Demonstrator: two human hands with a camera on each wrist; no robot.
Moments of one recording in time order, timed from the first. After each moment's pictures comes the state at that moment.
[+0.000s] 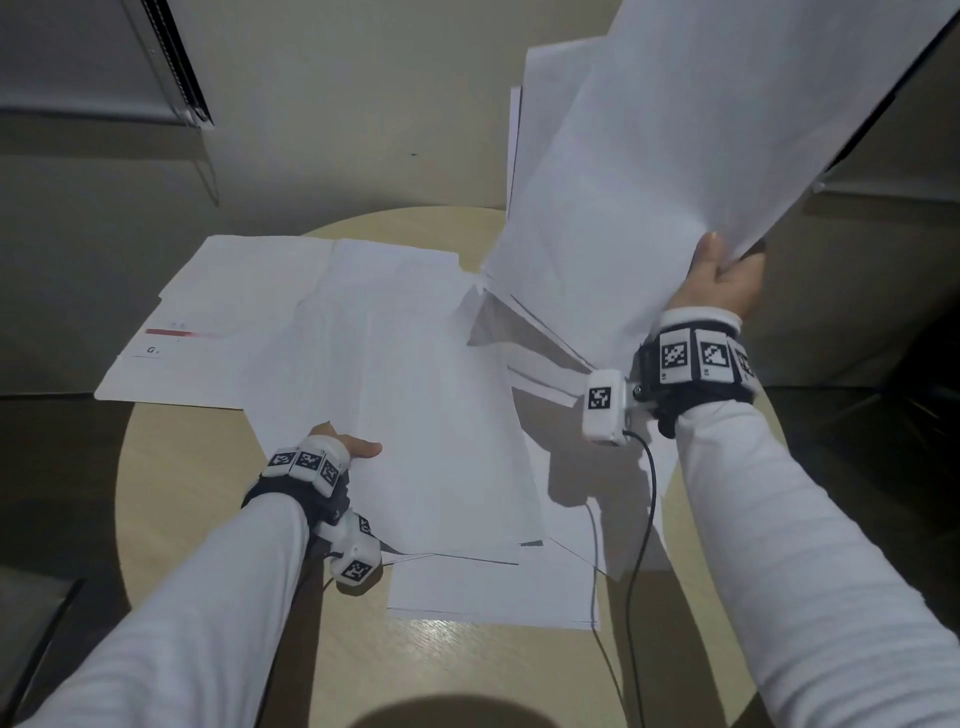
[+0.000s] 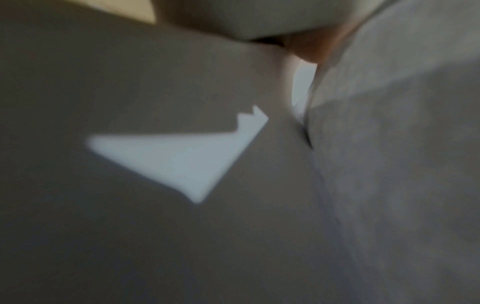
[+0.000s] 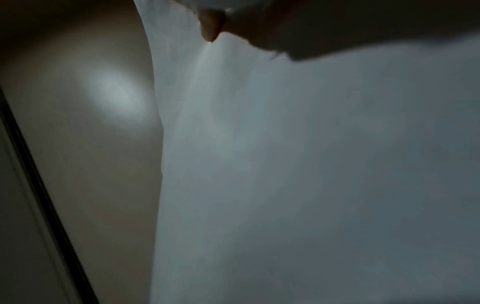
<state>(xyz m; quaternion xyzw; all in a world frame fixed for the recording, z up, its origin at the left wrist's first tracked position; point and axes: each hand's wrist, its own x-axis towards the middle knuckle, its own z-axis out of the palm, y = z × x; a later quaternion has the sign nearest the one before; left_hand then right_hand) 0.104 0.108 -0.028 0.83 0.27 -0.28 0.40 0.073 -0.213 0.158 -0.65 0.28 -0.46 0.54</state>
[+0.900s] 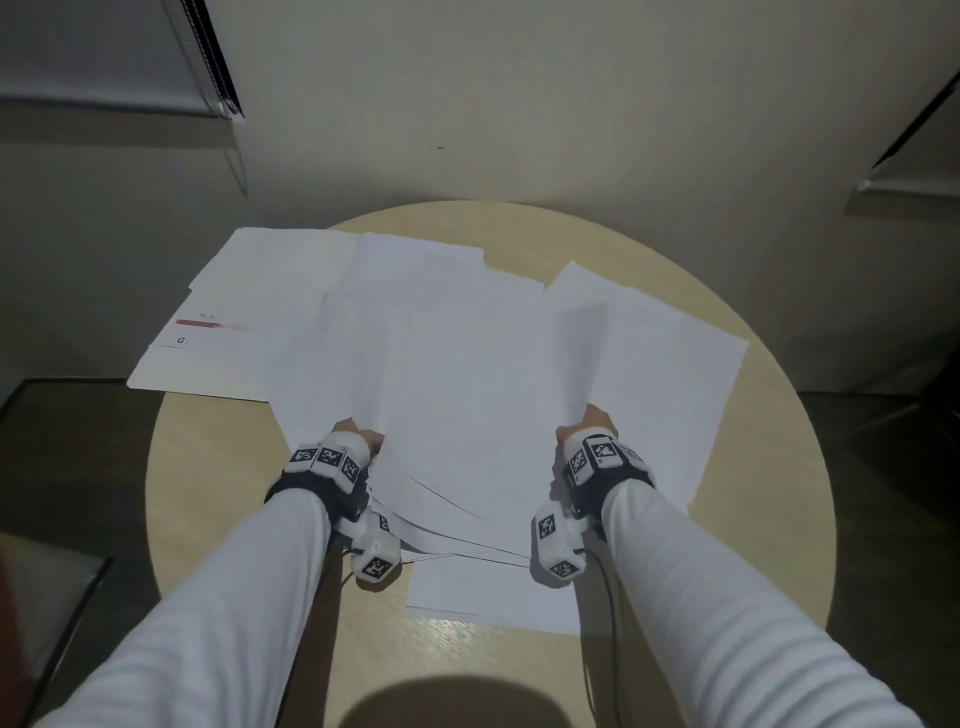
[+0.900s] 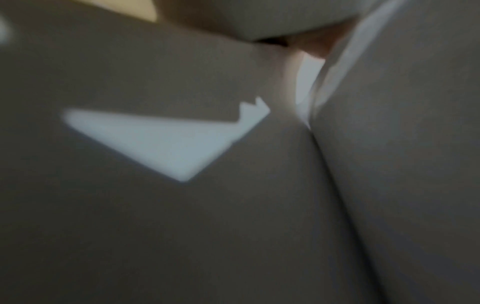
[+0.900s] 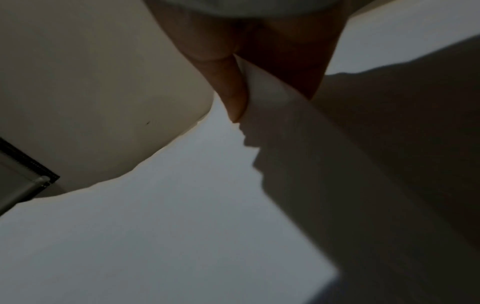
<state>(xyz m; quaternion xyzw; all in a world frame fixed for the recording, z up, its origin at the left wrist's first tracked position) 0.099 0.106 -0.019 0.86 0.25 -0.27 0.36 0.054 -0.157 0.016 -0.86 0.35 0.16 0.34</state>
